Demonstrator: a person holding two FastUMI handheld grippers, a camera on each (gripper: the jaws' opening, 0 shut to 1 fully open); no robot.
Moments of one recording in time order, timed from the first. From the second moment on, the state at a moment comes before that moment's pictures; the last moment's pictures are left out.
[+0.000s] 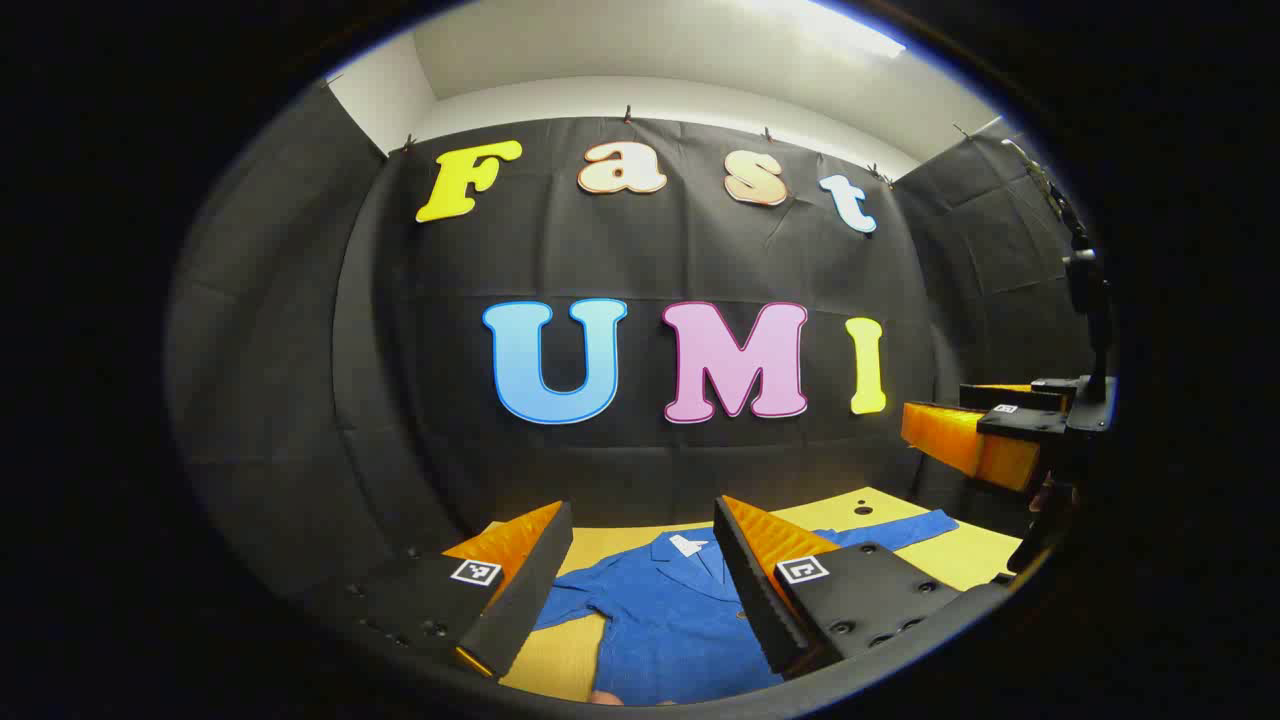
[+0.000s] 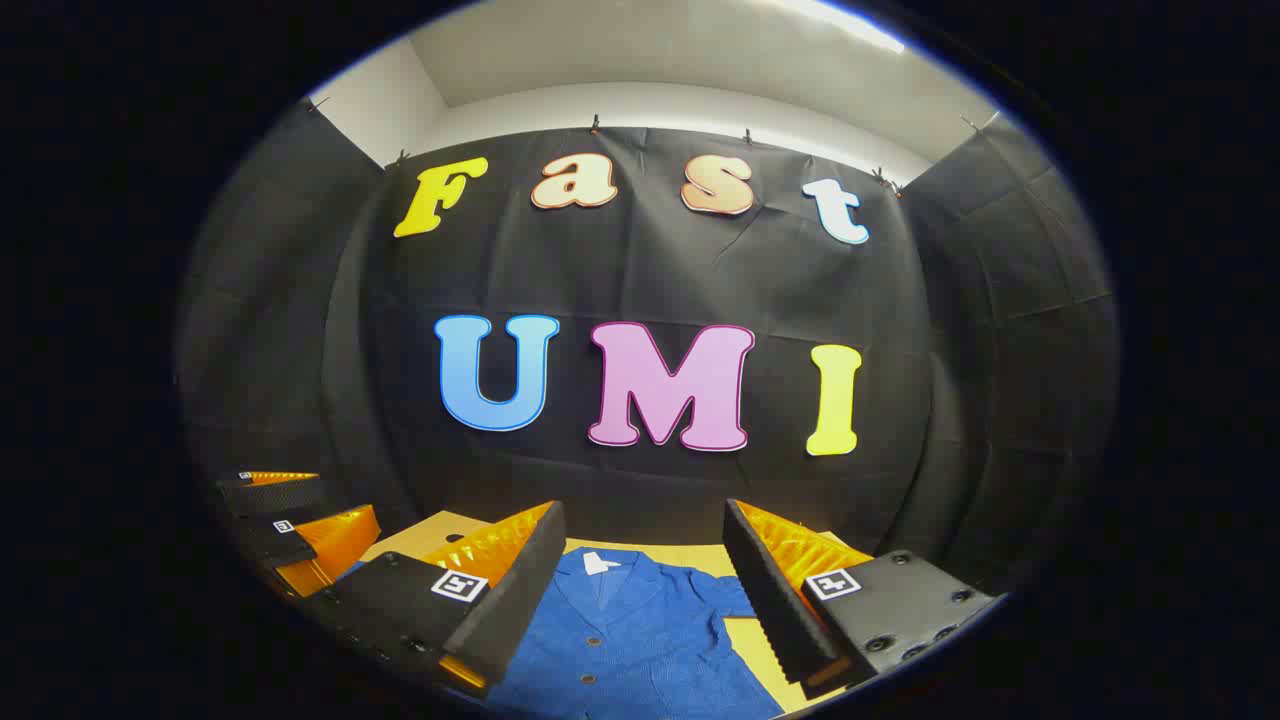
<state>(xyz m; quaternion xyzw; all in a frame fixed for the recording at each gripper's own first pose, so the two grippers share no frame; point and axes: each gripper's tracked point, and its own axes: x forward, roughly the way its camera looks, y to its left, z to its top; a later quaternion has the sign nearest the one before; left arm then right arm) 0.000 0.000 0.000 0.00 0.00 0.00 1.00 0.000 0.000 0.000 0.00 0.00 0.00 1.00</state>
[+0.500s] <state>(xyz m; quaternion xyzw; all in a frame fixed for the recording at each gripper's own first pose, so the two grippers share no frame) -0.023 0.021 0.004 -0.01 -0.01 -0.01 1.00 -0.021 0.025 0.005 0.00 0.00 -0.01 1.00</state>
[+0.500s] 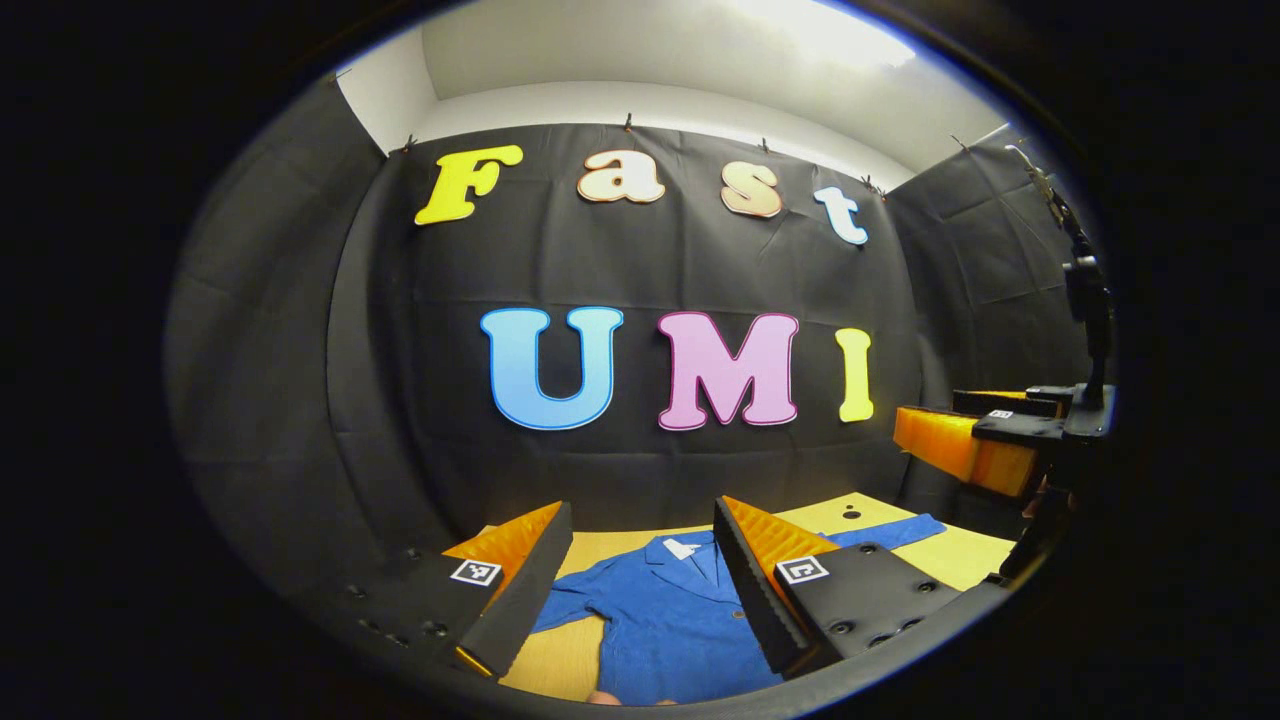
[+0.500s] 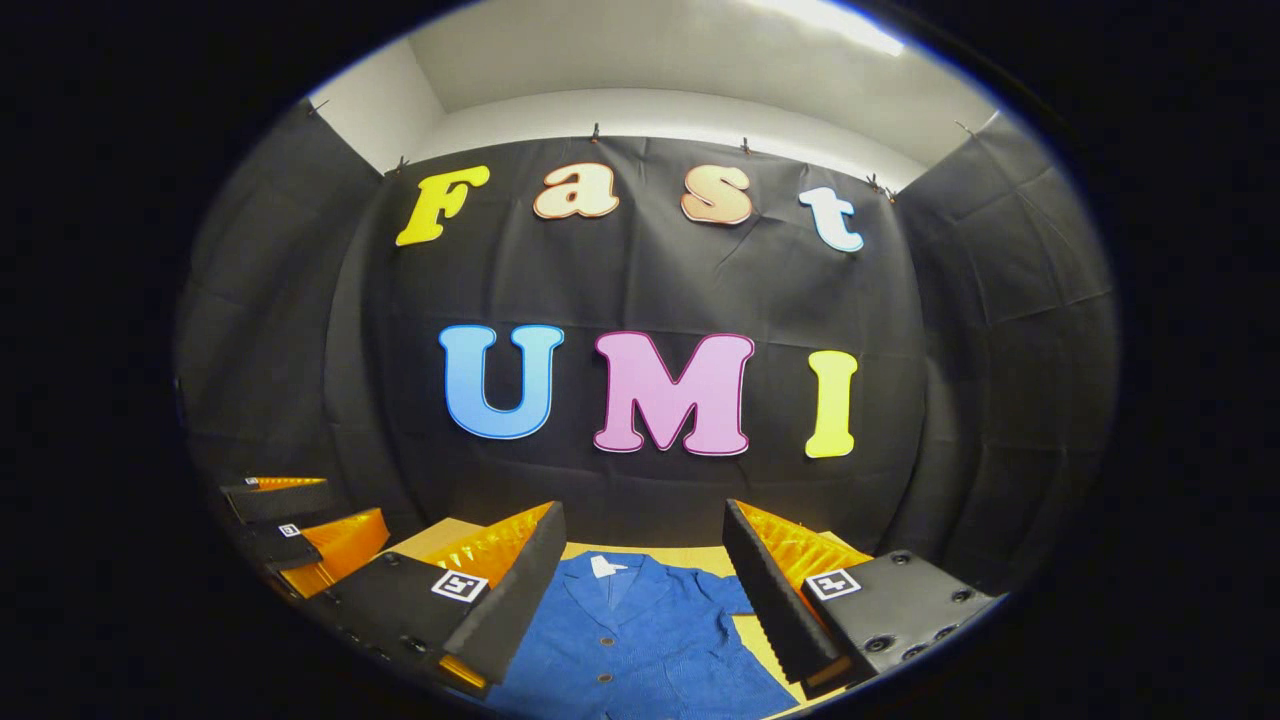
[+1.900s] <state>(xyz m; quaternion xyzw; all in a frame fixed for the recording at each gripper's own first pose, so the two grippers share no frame) 0.019 0.000 -0.007 -0.03 0.02 0.03 1.00 0.060 -0.017 -0.060 0.02 0.06 0.01 1.00</state>
